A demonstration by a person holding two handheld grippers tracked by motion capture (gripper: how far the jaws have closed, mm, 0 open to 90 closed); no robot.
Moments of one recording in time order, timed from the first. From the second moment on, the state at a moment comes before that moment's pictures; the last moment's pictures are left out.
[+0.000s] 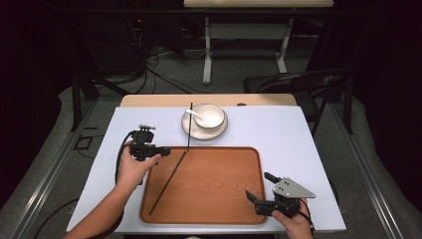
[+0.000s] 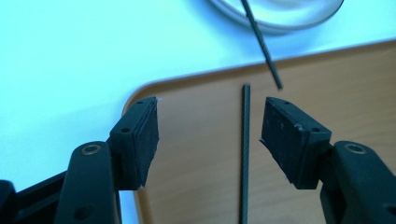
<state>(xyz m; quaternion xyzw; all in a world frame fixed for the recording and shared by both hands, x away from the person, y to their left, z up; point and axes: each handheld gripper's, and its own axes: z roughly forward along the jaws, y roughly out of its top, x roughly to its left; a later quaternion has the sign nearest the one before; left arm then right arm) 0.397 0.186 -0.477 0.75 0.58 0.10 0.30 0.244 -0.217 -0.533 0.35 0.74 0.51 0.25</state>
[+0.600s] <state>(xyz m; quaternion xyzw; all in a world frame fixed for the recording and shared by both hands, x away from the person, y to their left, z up) 0.442 0.161 -0.477 0.74 0.60 0.10 0.29 0.245 -0.217 -0.534 0.35 0.74 0.51 0.25</state>
